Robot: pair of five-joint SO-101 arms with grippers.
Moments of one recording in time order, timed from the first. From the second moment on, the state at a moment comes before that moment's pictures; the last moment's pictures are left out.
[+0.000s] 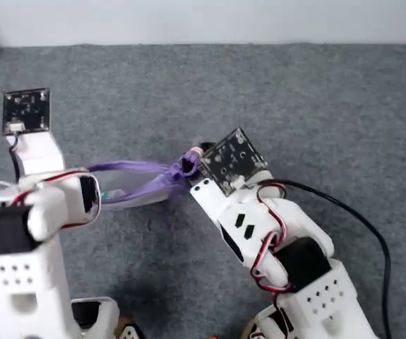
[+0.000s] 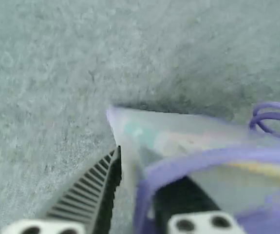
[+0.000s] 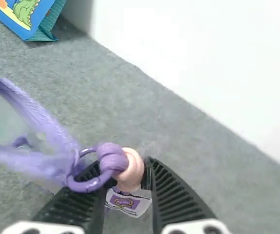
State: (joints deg) left arm -8.6 -44.1 13.9 99.4 8.0; right arm -33.6 -58.7 40.4 46.9 14.0
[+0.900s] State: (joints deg) left arm -5.1 -70.8 11.0 99.4 9.6; right arm -32.1 -59.7 34.2 38.2 20.2
